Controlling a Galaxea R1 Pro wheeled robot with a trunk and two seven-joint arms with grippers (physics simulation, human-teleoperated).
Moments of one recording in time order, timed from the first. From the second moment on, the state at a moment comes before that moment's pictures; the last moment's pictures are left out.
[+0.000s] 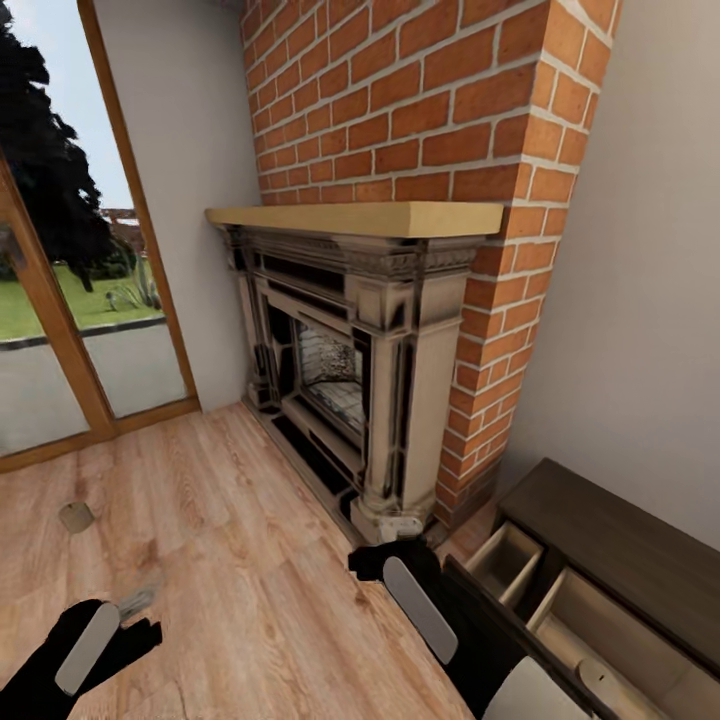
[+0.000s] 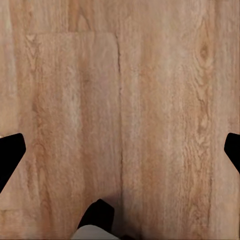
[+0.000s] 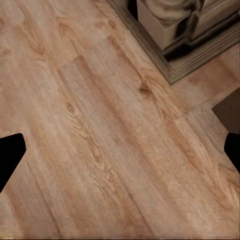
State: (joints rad) left arm -0.40 0.27 0.10 -0.81 0.71 0.78 0.46; right arm -0.55 0.12 0.58 -1.07 -0.76 0.71 -0.60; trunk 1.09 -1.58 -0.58
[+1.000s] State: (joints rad) left arm -0.40 0.26 0.03 -0.53 0.70 0.43 0.41; right arm -0.44 0.14 0.81 -0.66 -0.77 0.21 -0.58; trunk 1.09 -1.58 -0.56
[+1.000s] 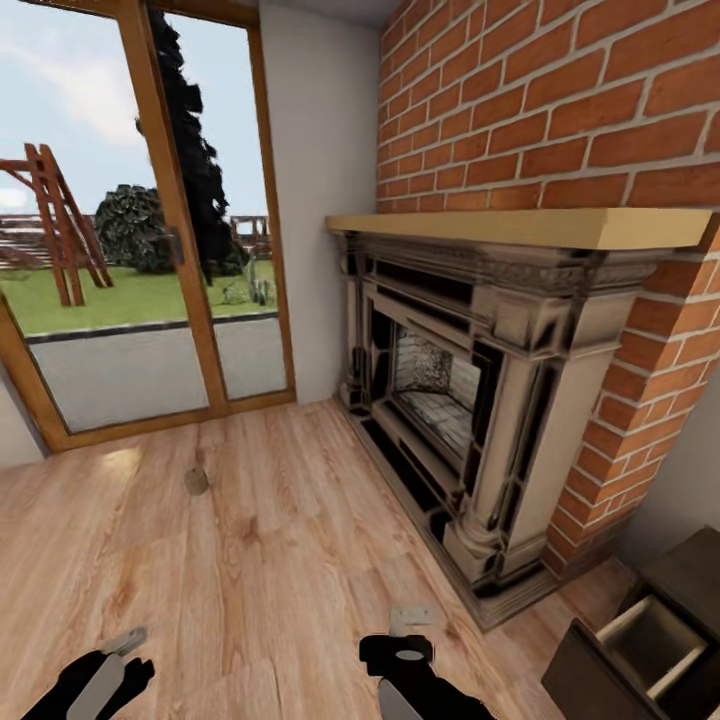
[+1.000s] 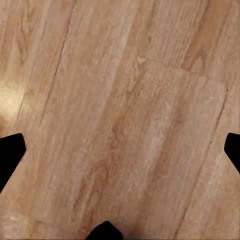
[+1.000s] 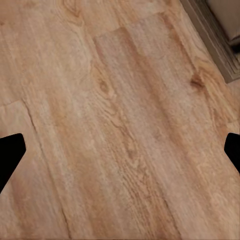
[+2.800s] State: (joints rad) left arm -0.40 0.26 0.02 -0.46 0.67 0.37 0.26; right arm -0.44 0.14 0.81 -0.53 -0.77 0.11 -0.48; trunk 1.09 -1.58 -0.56
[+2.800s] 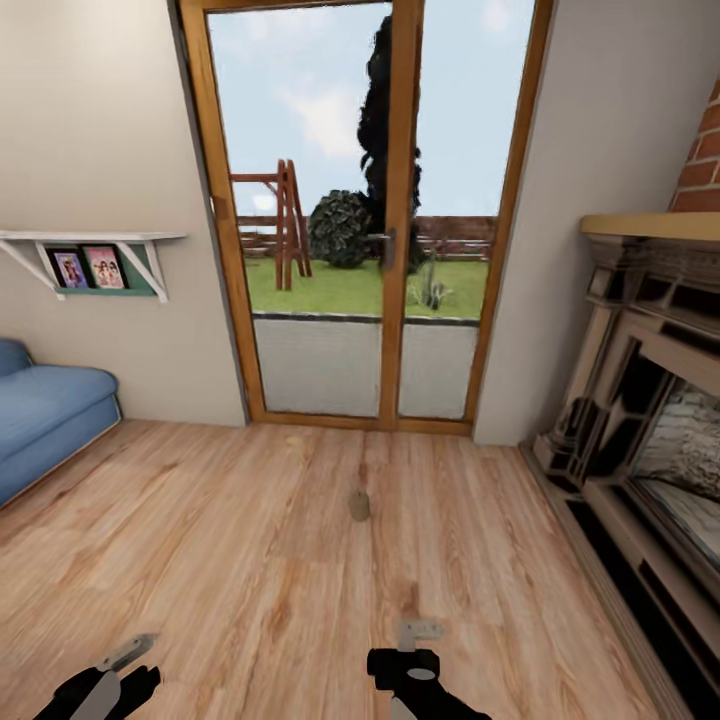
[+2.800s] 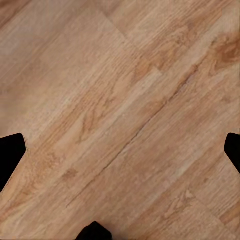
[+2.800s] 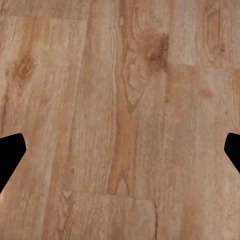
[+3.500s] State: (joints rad) left arm -0.40 0.25 0.02 -0.46 0.67 0.37 0.26; right arm -0.44 0.13 0.81 -0.46 -0.77 0.03 -0.42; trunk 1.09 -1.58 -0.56
